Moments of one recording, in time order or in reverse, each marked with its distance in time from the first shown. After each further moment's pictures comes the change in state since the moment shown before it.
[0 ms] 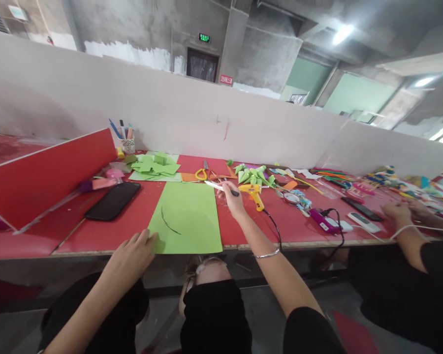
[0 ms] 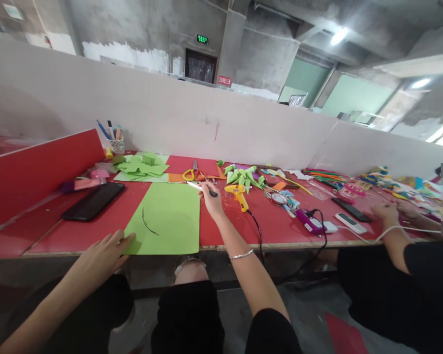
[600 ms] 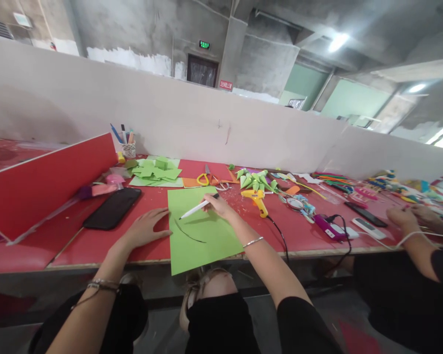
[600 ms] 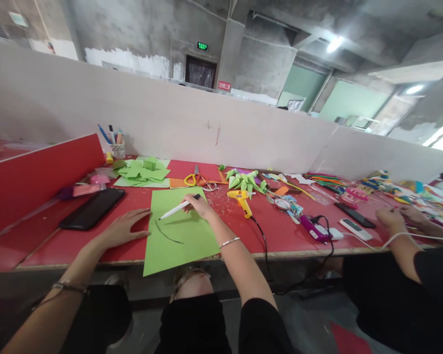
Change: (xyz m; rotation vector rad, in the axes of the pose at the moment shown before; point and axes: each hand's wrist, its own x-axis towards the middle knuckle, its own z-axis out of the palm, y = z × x) left_hand 0.097 -0.057 0.031 -0.475 -0.035 0.079; right_hand 0.026 0.040 0.037 0.199 -0.502 0.302
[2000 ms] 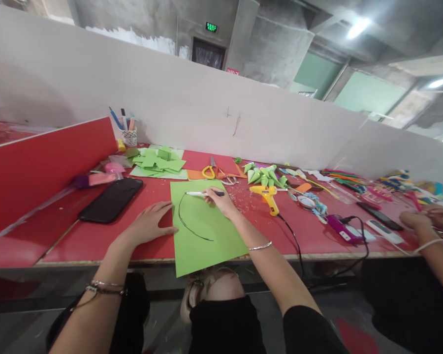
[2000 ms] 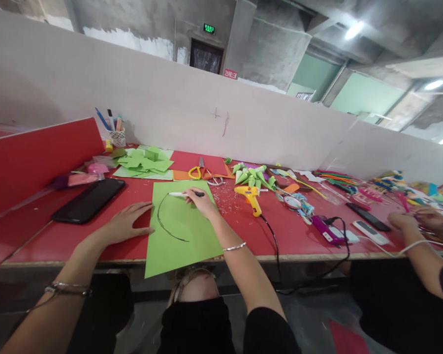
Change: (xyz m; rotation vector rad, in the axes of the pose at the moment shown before) left_hand 0.003 0.003 0.008 0.026 -0.008 -0.027; right_hand 0.010 0.023 0.002 -0.137 0.179 -0.079
